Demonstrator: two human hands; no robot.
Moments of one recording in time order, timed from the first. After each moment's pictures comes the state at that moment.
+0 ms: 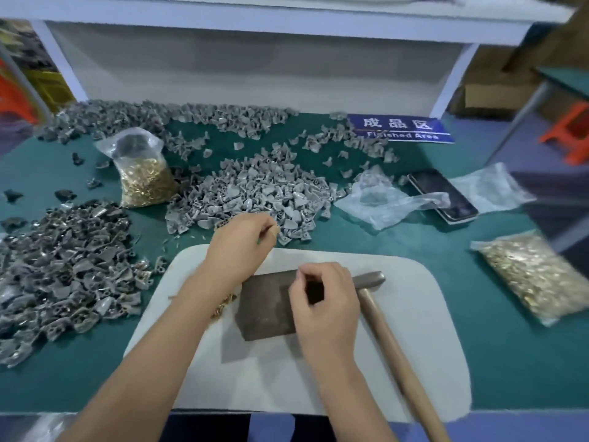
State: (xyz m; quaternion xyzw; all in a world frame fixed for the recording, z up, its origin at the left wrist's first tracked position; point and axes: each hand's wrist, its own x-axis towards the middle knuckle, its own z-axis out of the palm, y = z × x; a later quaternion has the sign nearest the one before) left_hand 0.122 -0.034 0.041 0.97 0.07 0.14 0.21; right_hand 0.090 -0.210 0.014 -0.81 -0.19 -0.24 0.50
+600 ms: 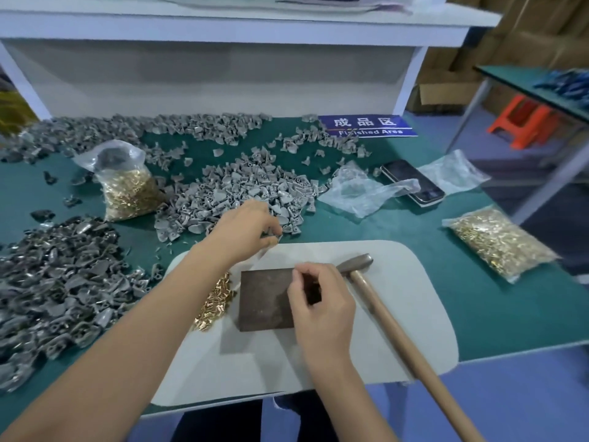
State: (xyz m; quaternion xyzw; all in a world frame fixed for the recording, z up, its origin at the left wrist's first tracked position) left_hand 0.159 -0.019 0.048 0.99 -0.09 0.02 0.07; right_hand 0.061 -0.204 0.005 -0.79 -0.14 -0.27 0.54
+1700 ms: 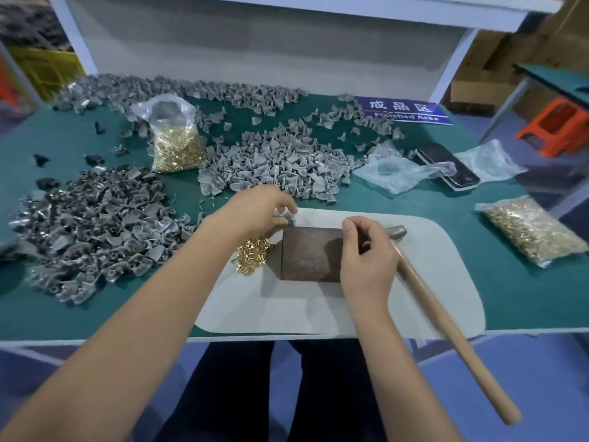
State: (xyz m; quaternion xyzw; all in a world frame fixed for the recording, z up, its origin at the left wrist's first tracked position) left_hand 0.097 0.007 0.050 0.99 -0.05 -0.02 0.16; right_hand 0.070 -0.207 0.007 -0.79 -0.07 -0.23 0.56
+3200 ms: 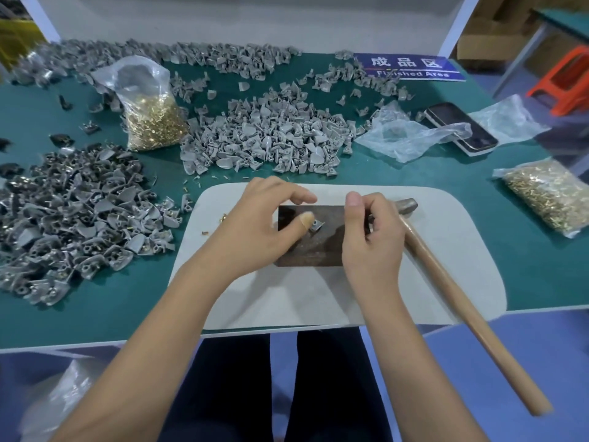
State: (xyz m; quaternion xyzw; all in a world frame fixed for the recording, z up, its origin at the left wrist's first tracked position) left_hand 0.029 -0.032 0.047 0.91 -0.06 0.12 0.38; right_hand 0.066 -0.206 0.010 -0.80 -0.12 -0.23 0.54
